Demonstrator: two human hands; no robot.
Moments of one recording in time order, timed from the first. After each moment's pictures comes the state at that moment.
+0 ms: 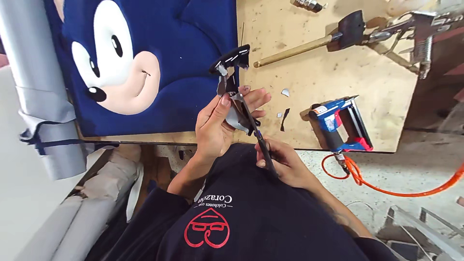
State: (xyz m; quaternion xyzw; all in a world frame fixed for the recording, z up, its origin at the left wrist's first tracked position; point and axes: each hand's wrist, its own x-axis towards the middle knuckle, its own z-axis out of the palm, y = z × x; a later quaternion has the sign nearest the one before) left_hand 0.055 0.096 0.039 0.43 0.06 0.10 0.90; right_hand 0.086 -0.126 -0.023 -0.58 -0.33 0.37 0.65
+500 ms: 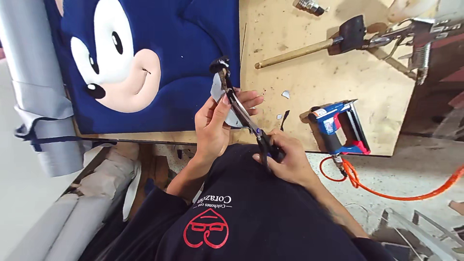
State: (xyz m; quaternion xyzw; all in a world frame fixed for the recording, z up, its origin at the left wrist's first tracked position) left_hand 0.053 0.096 0.034 0.47 0.10 0.16 0.86; right_hand 0.095 -0.127 -0.026 -0.71 -0.34 0.24 0.57
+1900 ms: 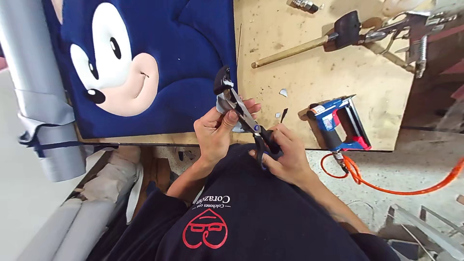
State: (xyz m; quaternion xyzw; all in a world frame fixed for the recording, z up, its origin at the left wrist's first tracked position) left_hand 0.046 0.084 0.017 0.55 0.07 0.23 0.80; right_hand 0.092 -0.119 -0.014 -0.76 -0.34 0.16 0.53
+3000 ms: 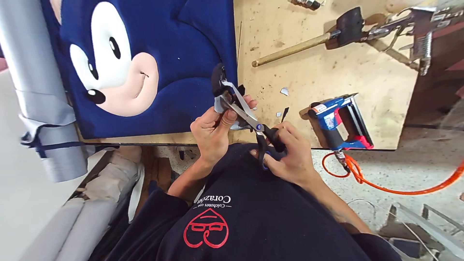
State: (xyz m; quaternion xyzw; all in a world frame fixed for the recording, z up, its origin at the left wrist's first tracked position) left_hand 0.049 0.088 0.017 0.60 0.07 0.28 0.75; right_hand 0.092 -0.121 -0.013 -0.78 -0.32 0.13 0.52
